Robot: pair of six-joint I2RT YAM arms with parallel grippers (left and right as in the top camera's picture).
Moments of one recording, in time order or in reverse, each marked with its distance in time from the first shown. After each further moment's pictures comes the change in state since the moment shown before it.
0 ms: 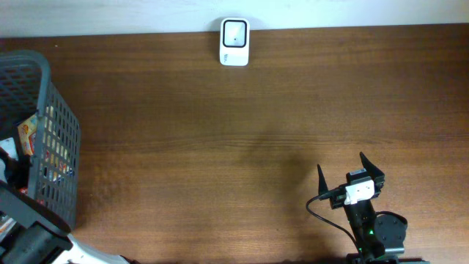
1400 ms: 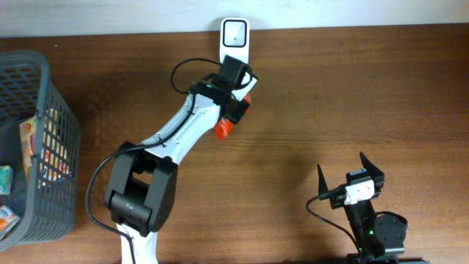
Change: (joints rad) left arm -1.320 0.139 0.211 0.179 0.082 -0.160; right arm 0.000 0.000 0.000 0.000 0.000 0.000
